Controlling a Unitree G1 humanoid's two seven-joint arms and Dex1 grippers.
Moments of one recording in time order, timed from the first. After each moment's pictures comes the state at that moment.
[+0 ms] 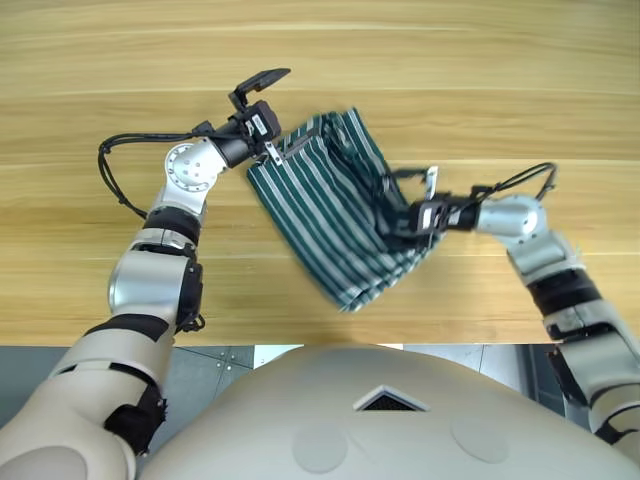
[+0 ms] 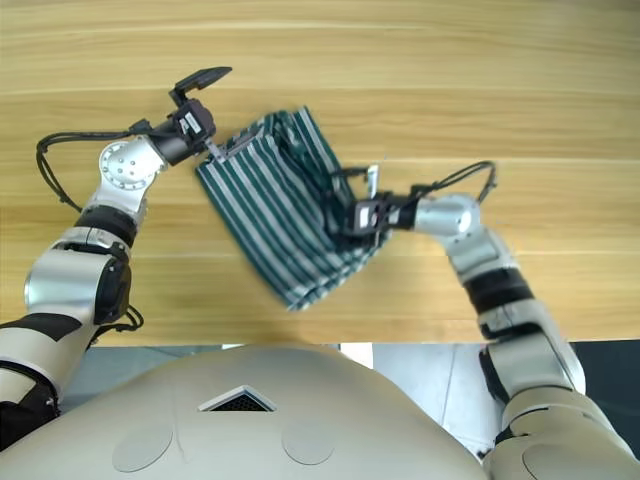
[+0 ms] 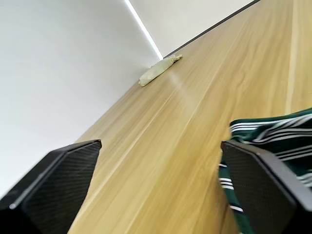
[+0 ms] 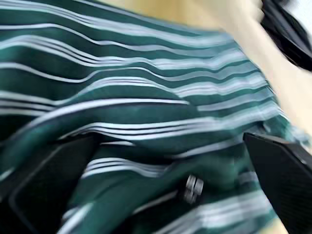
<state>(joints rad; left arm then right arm) -0.60 0.32 -0.11 1.16 0.19 -0.97 -0.62 -0.11 -0.62 0.47 0.21 0.02 -0.55 1.00</state>
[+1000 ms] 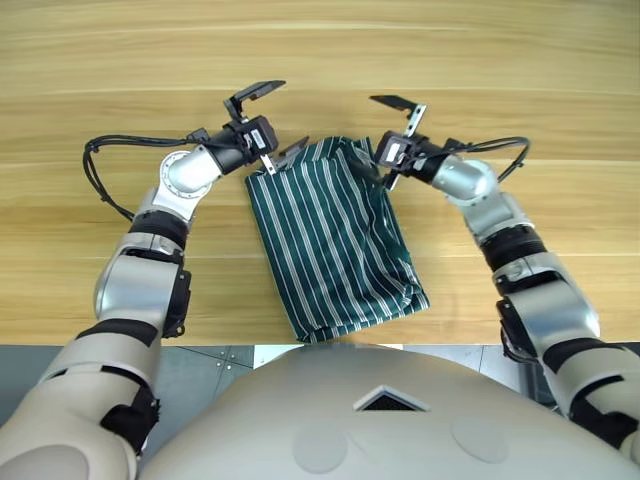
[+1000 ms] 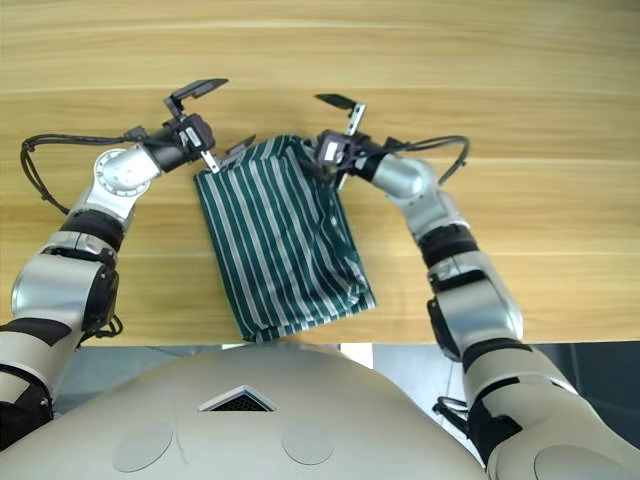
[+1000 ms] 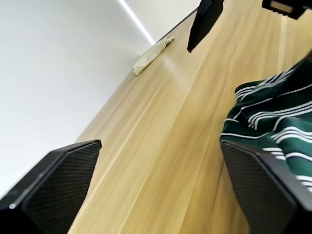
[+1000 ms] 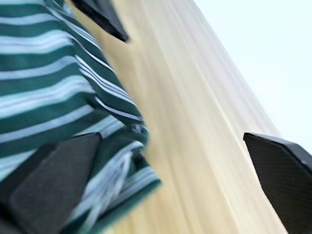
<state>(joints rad) -0.57 0.38 -0.21 1.13 0.28 -0.98 -0.50 -0.45 -0.37 0.33 0.74 -0.29 -0.58 0.44</state>
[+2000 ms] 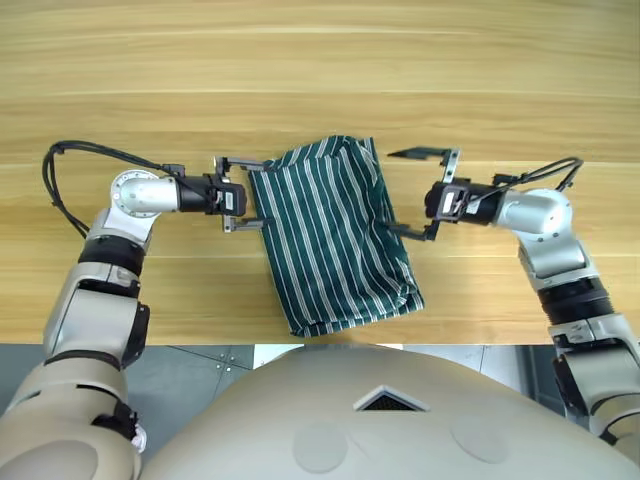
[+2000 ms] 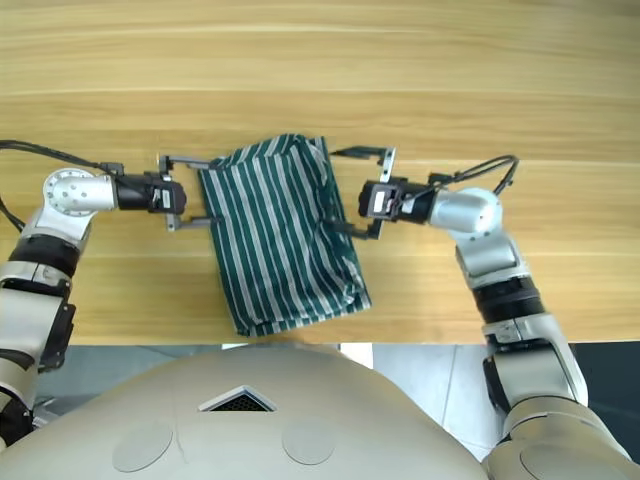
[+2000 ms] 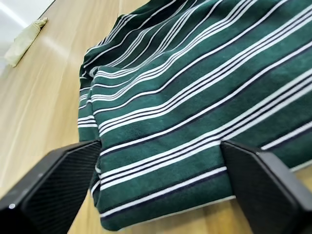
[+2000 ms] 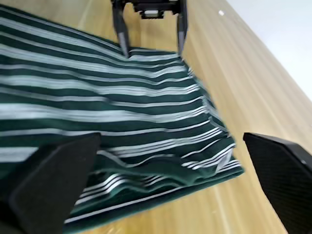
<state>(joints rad) -0.42 0.60 -0.32 0.91 0.15 -0.94 -1.03 -0.12 -0.62 0.33 0.22 -0.03 -0.46 0.94</state>
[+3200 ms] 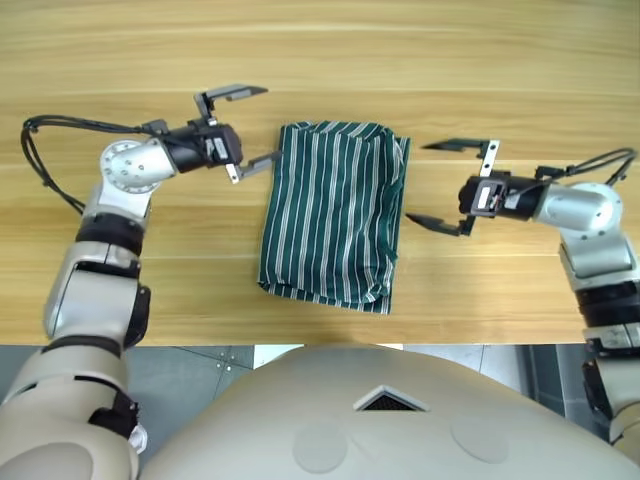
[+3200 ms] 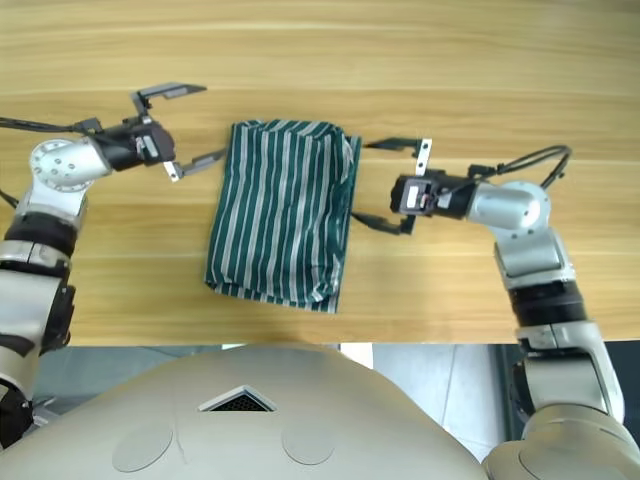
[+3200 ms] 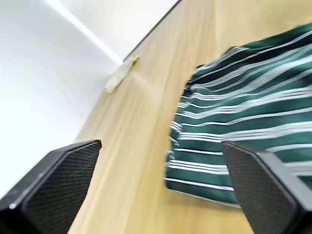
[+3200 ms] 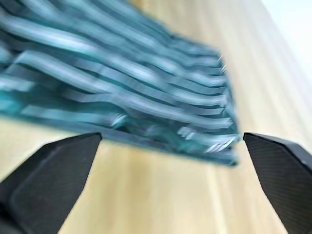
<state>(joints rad) -0.33 0.73 -0.29 0.66 -0.11 -0.92 -0.99 -0.01 -0.86 0.19 0.09 0.04 -0.43 1.05</state>
